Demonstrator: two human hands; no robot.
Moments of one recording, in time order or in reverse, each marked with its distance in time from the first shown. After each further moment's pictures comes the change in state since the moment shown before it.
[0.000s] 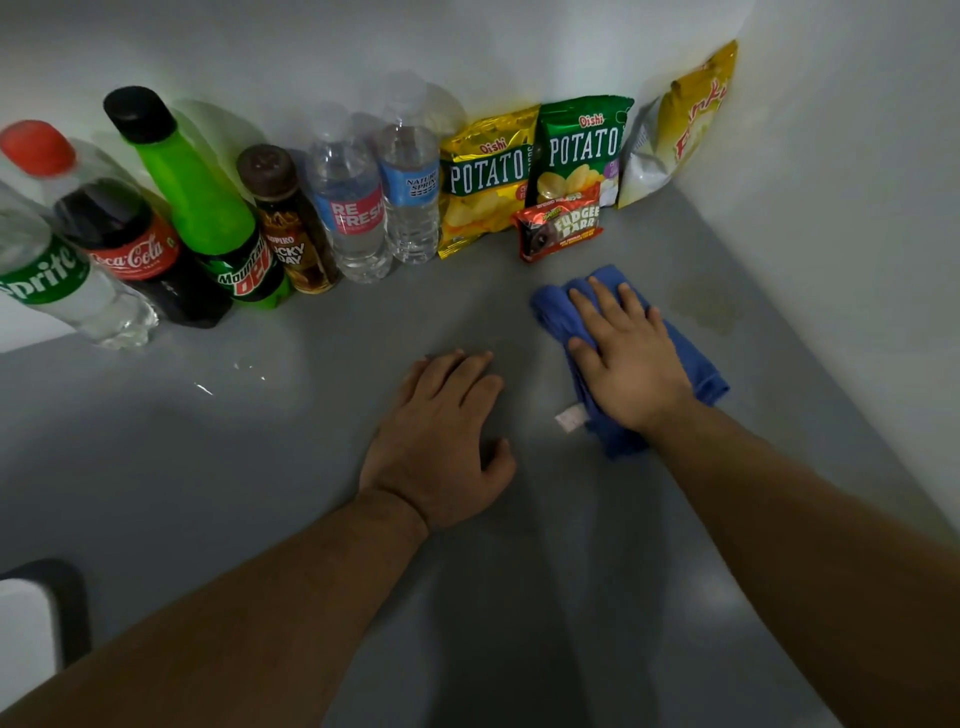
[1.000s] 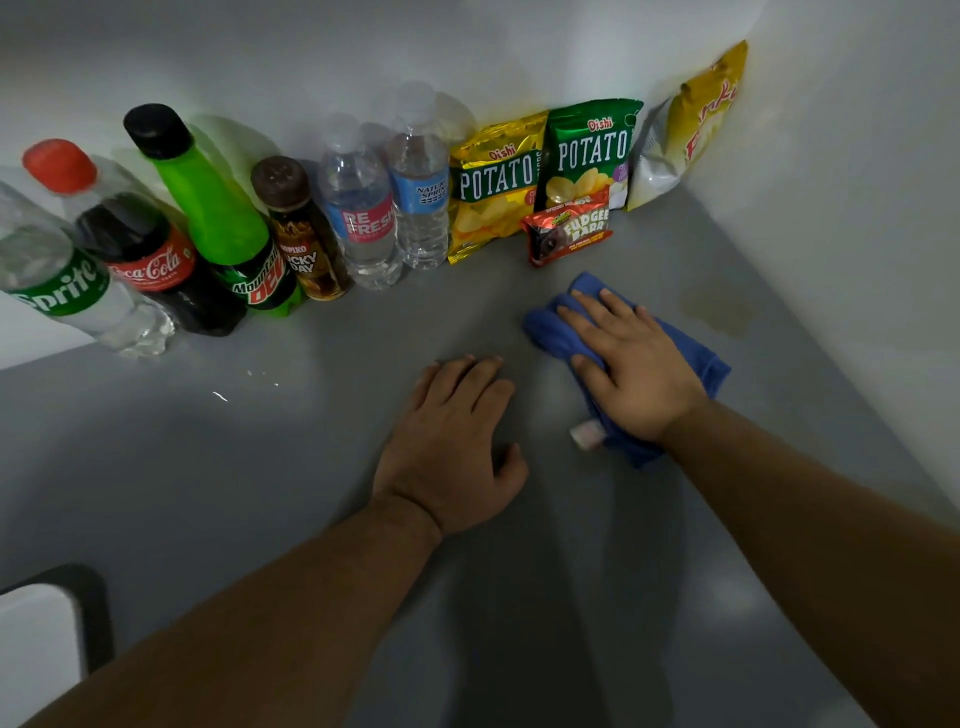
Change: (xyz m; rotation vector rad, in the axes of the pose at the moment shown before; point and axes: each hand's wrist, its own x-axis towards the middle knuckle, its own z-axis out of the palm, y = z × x) left_hand 0.000 0.001 -0.001 0.004 -0.007 0.001; right_hand -0.005 0.003 -0.004 0.031 -0.021 -0.196
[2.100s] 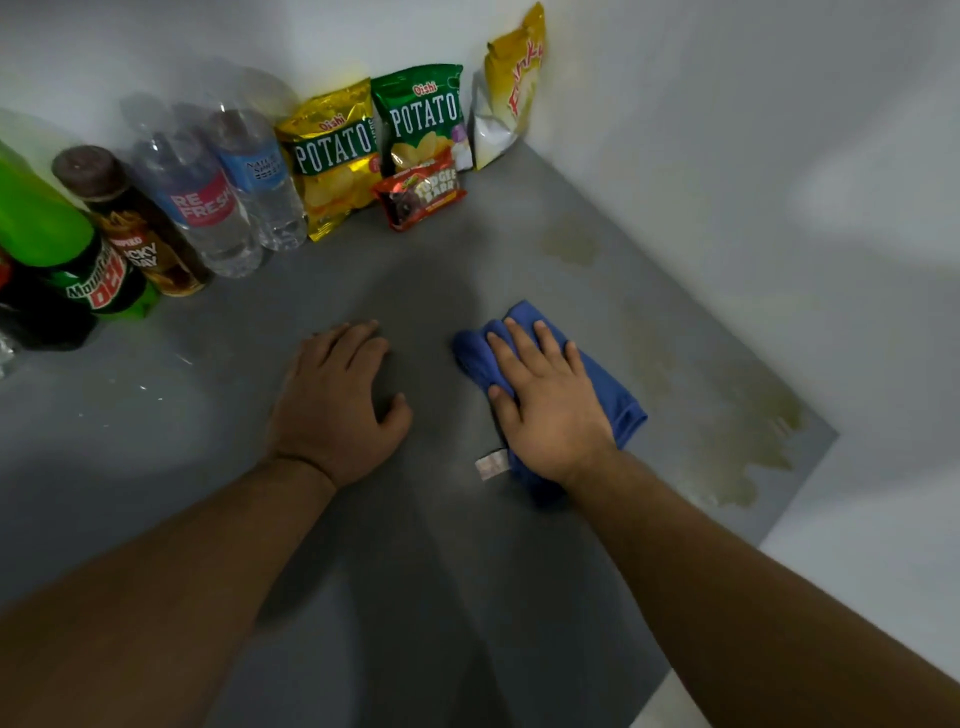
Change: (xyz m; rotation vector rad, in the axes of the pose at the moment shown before) left_hand 0.001 0.001 0.000 0.014 -0.015 0.032; right_hand -0.119 -0.040 0.029 -0.012 0.064 0.315
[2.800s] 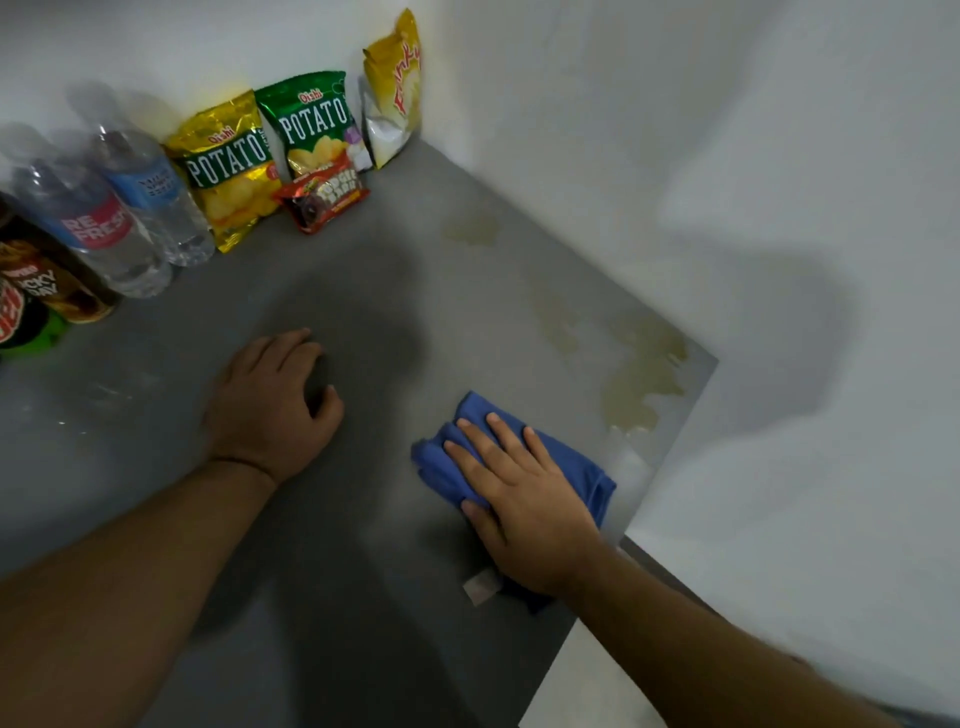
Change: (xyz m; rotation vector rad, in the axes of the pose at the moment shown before) left_hand -0.008 0.008 -0.006 -0.029 0.055 0.085; right_hand -0.151 -0.010 0.020 0.026 -0.073 -0.042
